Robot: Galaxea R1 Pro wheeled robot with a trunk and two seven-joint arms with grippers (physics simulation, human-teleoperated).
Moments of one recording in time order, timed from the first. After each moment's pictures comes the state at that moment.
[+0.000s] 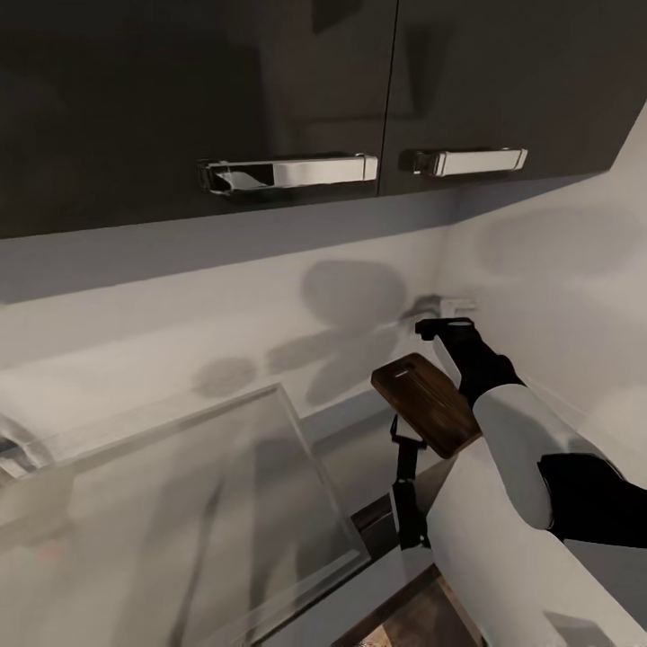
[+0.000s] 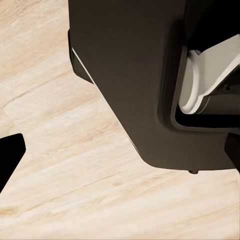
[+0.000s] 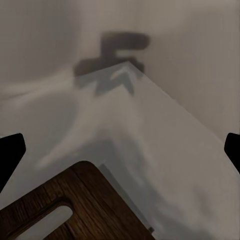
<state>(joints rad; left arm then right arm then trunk) 0.41 -0.04 0.00 -0.55 0.01 -0.05 0.00 -1.25 -0.02 0.04 -0.54 0.03 0.40 -0.23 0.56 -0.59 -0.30</state>
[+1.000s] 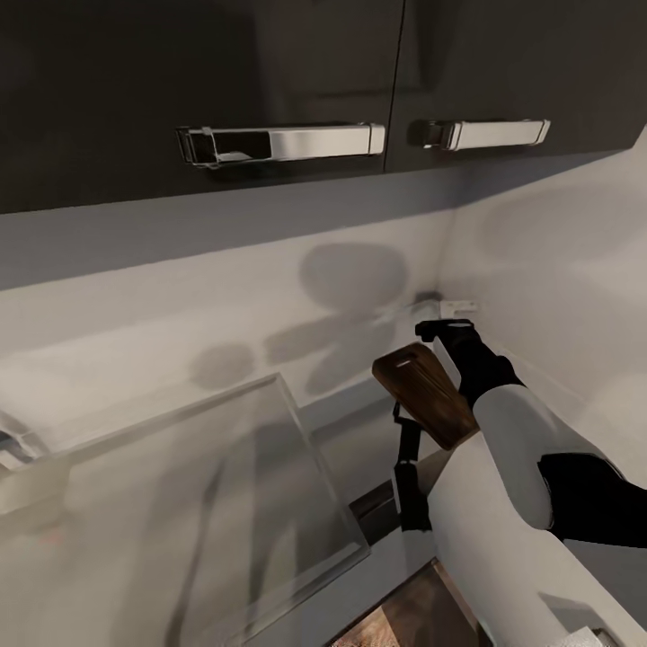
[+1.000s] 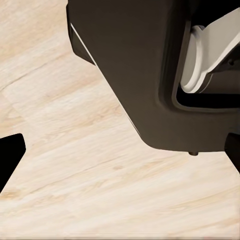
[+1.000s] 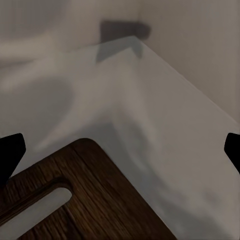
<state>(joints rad) 0.41 -0.04 0.00 -0.54 0.01 -0.05 0.00 -1.25 -0.02 0.04 -0.52 0.03 0.40 -0.23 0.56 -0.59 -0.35</state>
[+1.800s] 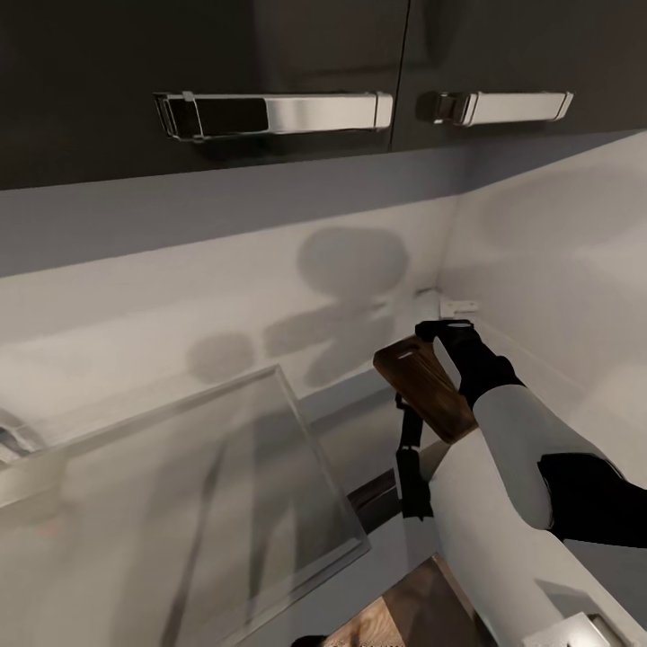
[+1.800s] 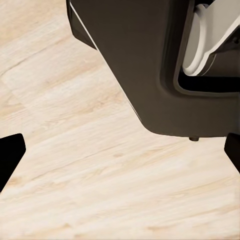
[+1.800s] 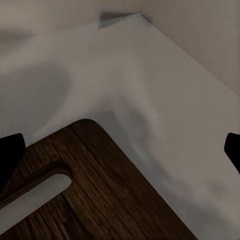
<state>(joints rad) 0.41 -0.04 0.00 -0.53 0.01 -0.05 0.00 -1.25 -0.02 0.04 -0.52 0.03 0.40 -0.23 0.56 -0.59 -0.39</state>
